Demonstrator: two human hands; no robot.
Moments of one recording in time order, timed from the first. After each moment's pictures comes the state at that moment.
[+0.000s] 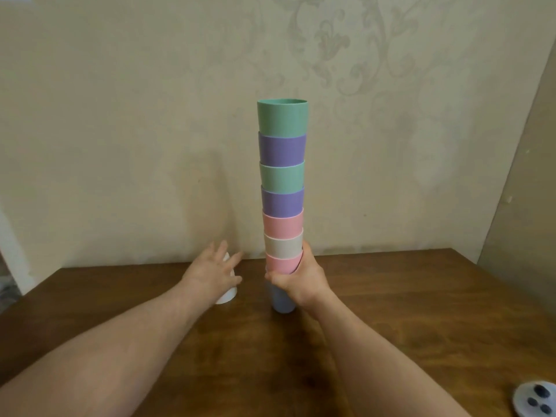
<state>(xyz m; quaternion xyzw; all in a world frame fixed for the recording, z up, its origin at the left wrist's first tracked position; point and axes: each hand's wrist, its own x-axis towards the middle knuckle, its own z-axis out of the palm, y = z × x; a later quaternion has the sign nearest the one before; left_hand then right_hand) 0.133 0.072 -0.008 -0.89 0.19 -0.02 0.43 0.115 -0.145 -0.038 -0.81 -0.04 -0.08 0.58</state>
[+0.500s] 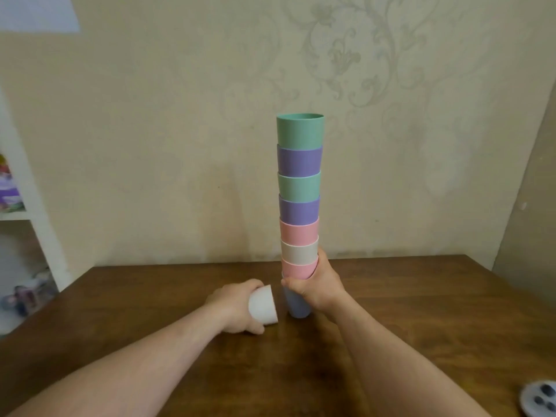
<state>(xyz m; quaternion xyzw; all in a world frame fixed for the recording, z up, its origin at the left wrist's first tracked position) 0.071 0.061 -0.017 -0.99 0.03 0.06 -0.15 0.099 -0.150 -0.035 -0.82 -0.04 -0.06 0.57</state>
